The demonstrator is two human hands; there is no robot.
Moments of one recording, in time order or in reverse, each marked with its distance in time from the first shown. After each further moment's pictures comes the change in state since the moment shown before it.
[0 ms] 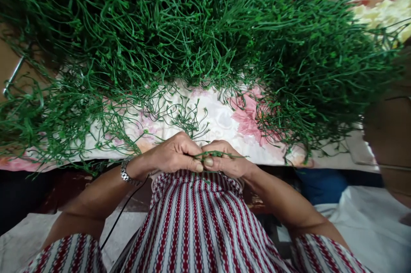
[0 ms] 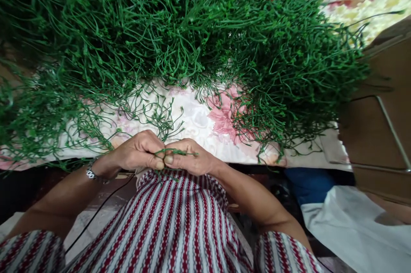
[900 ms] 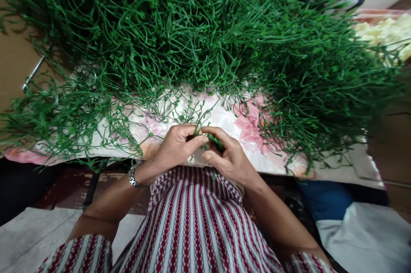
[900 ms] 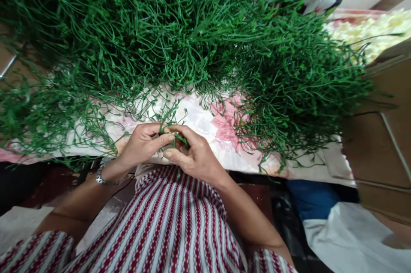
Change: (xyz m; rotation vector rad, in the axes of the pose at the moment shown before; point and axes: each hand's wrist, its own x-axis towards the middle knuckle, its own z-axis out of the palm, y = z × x) left_hand 0.011 0.006 0.015 0.240 0.703 -0.035; right_hand 0.002 -0.015 0.006 -0.774 0.444 -0.132
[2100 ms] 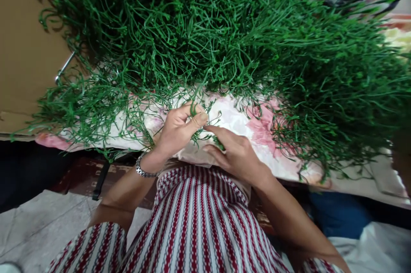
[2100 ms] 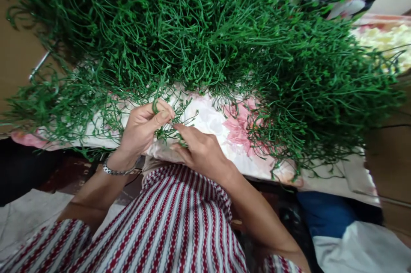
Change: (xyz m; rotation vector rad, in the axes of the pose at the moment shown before) left_hand 0.007 0.004 -0.018 -0.224 0.289 0.136; right_hand 0.013 -0.003 0.004 -0.619 -0.053 -0.317
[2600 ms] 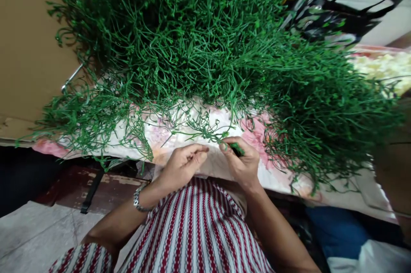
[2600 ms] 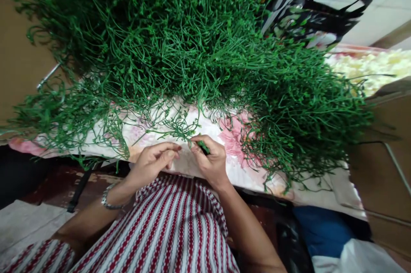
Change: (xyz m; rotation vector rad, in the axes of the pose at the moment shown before) left_hand -0.049 -0.008 0.010 -0.087 -0.136 -0.332; right_hand -0.013 0.013 0.001 0.372 0.388 0.287
